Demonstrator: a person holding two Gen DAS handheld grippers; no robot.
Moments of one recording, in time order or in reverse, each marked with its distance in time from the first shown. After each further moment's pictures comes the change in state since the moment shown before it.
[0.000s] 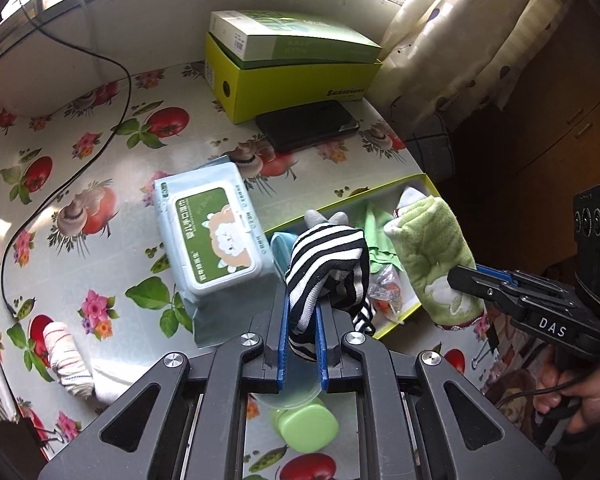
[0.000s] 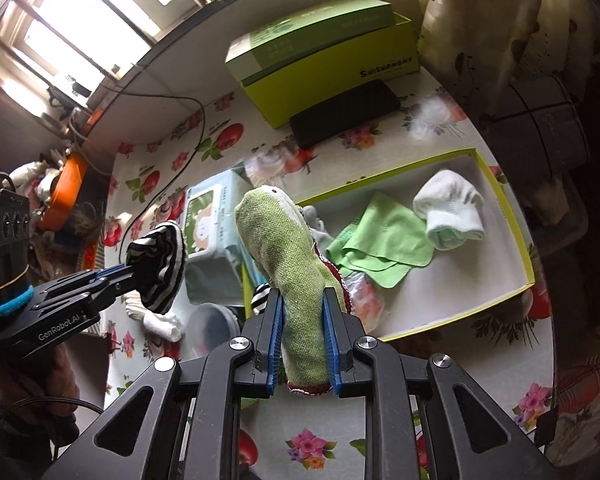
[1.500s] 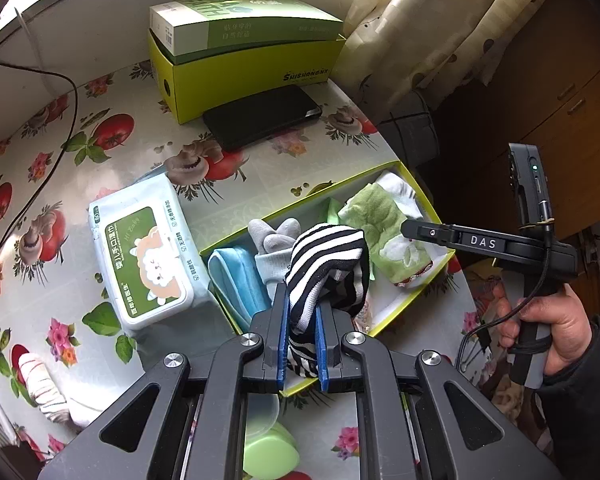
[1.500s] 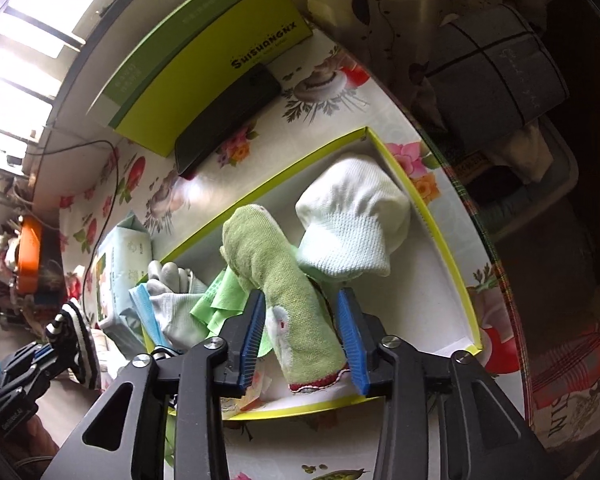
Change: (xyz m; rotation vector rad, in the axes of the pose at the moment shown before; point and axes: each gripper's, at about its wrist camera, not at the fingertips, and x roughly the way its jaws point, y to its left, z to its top) left arm 0.036 -0.038 0.020 0.061 0.062 -0.039; right arm 0.050 -0.106 0.040 0.184 0.063 -0.028
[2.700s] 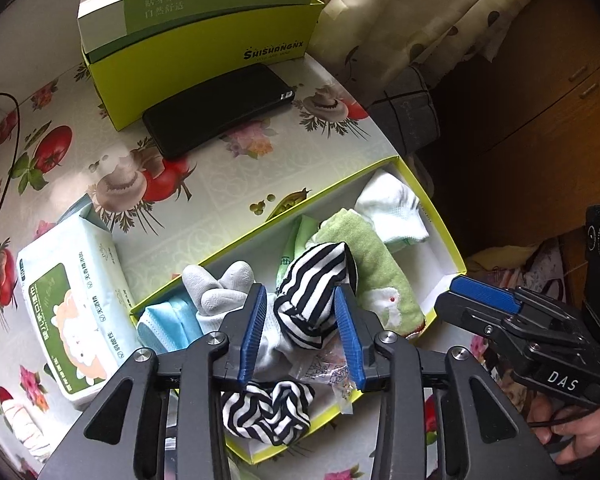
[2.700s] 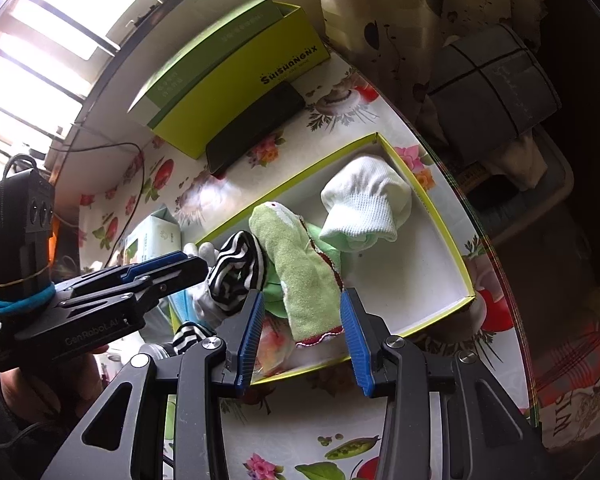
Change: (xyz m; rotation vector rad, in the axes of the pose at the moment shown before) left arm 0.068 -0.028 0.041 0.035 0.077 -0.009; right arm -0.035 0.018 -0.029 -0.031 -0.059 0.041
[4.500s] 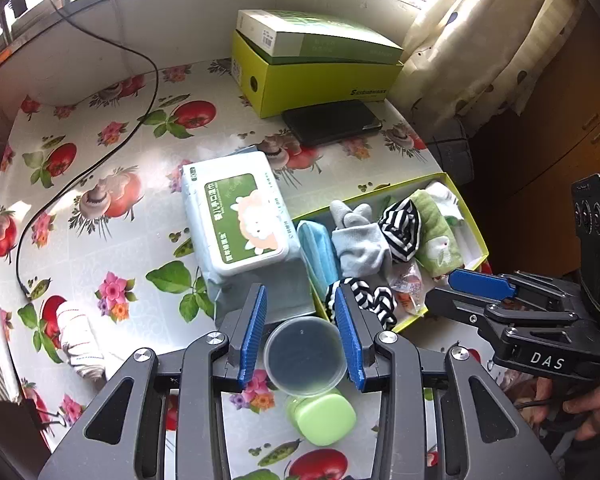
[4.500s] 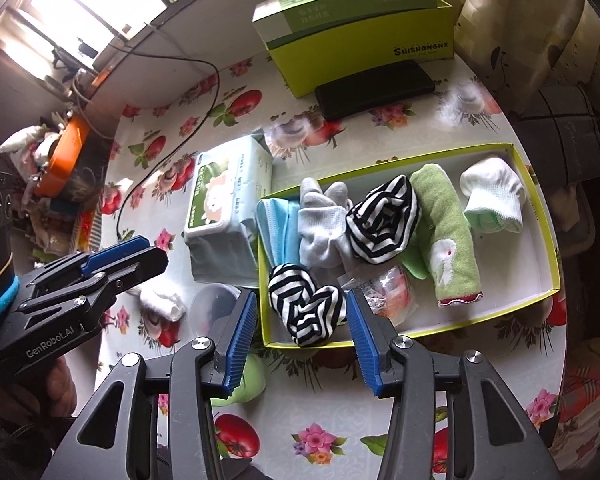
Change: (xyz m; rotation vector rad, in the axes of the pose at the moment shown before) left arm -0.103 0.074 -0.101 -0.149 -0.159 0.117; right arm 0.020 0.125 -0.044 -0.282 0.114 -0.003
